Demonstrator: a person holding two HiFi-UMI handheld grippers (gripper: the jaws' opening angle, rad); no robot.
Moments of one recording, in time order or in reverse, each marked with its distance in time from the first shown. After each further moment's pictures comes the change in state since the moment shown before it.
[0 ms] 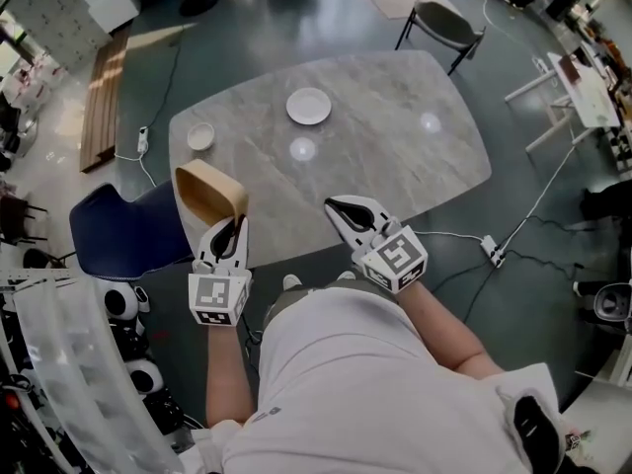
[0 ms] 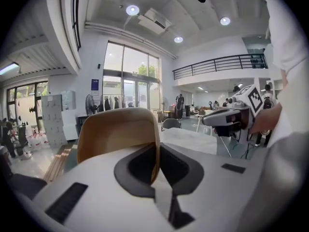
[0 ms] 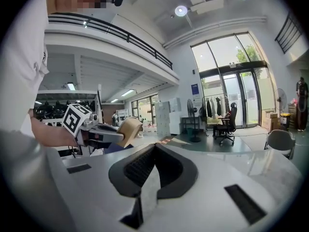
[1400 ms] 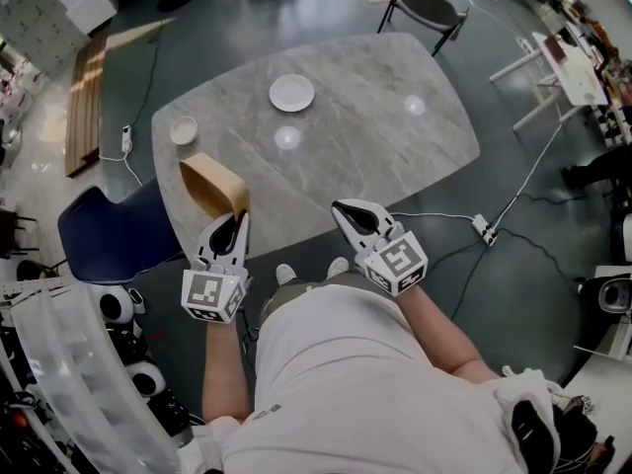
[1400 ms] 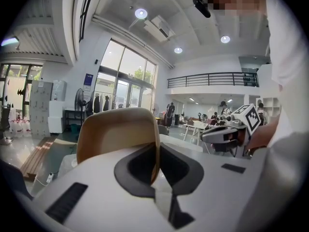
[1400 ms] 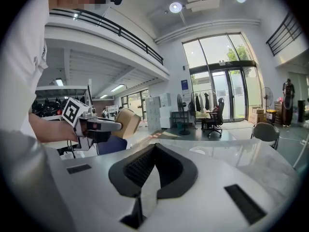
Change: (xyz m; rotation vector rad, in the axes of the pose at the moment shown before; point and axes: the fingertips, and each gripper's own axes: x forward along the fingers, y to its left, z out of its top) left arm 0.002 -0.017 -0.002 -0.098 -0.091 -0.146; right arm -0.027 0.003 -0.040 0.038 0.067 -0.121
